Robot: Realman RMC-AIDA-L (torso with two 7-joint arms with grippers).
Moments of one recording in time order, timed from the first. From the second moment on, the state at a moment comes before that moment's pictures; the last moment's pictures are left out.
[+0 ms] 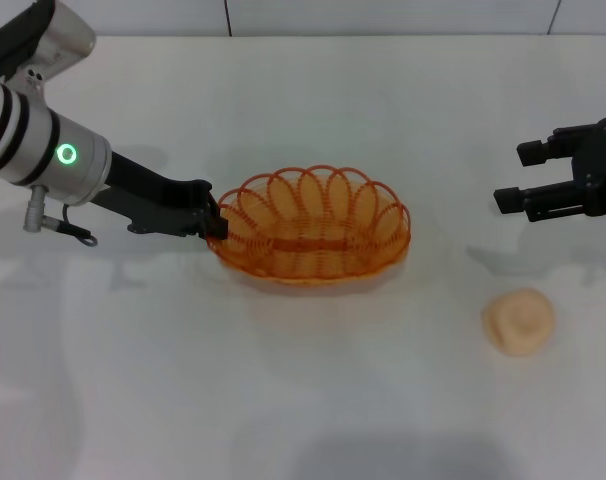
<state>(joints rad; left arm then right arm) -0.81 -2.04 0.88 0.69 2.52 1.40 -2.76 0.46 1.99 -1.01 -1.24 -2.02 -1.58 1.91</state>
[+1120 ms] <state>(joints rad) -0.82 -2.04 0.90 0.69 2.55 1.40 -2.79 0.46 2.00 -1.01 -1.24 -2.01 -1.57 1.91</state>
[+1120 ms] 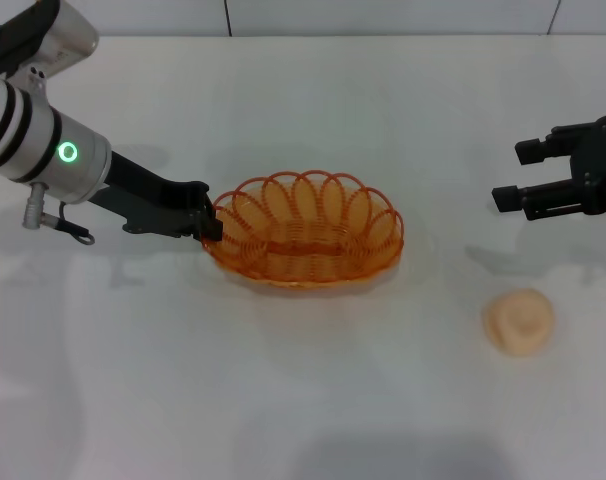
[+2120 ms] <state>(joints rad) -0.83 -2.04 0.89 0.68 2.54 1.40 -2.82 0.47 1.99 -1.01 -1.25 -2.01 -1.57 1.91</state>
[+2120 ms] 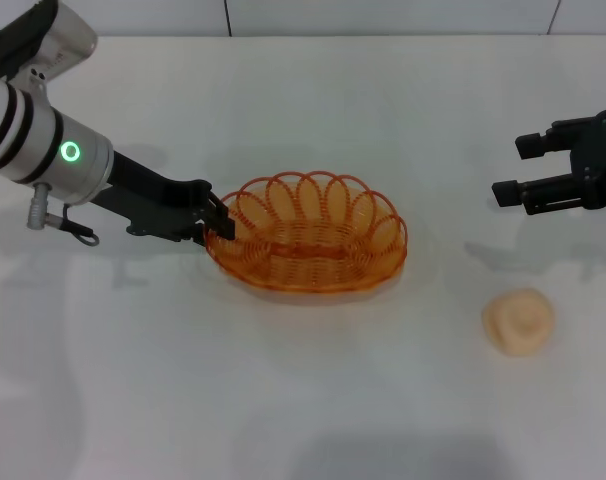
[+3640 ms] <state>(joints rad) -0.58 -1.95 0.67 0.94 1.89 1.47 -2.18 0.46 2.01 -0.99 -1.26 -2.01 -1.56 1.92</state>
